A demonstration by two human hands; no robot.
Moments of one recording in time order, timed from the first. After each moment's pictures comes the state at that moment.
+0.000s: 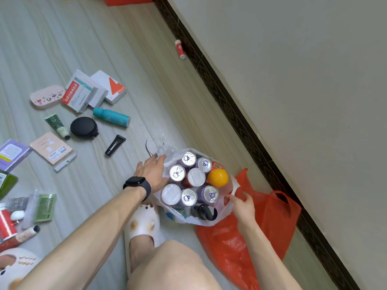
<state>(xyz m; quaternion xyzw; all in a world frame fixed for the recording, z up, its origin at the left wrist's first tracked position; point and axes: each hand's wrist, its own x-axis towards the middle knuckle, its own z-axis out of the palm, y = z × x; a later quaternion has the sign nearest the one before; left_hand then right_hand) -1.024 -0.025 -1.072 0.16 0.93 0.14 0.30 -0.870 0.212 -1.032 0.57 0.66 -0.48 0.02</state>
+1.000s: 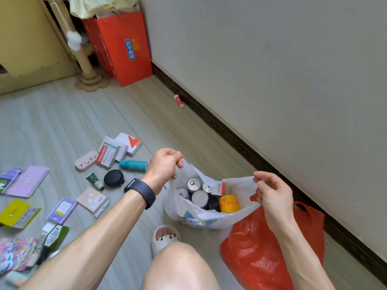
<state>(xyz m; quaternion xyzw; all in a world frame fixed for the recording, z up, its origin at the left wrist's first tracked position) -1.047 -0.012 -0.875 -0.03 0.76 0.61 0.22 -0.881 0.209 -0.896 0.37 0.67 -0.61 -0.20</state>
